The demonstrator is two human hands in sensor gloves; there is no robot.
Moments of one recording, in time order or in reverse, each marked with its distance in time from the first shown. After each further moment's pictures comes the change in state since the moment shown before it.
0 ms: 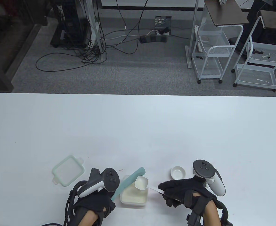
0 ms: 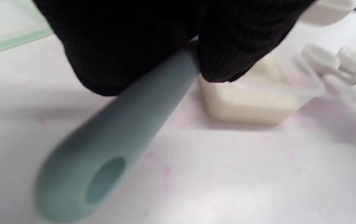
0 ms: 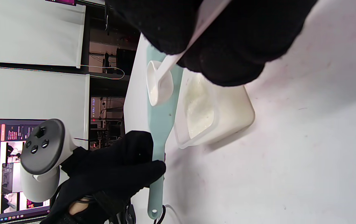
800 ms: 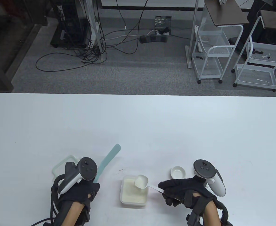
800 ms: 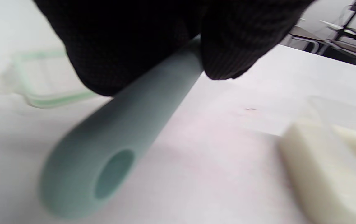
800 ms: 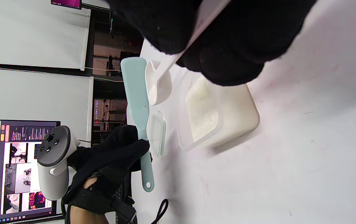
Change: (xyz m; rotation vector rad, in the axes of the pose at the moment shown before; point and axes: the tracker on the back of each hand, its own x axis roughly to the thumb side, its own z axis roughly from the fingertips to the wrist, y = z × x) left_hand -0.072 0.022 -0.005 0.253 0.249 0.082; right_hand 0.000 0.000 -0.001 -0.020 -0.011 0.007
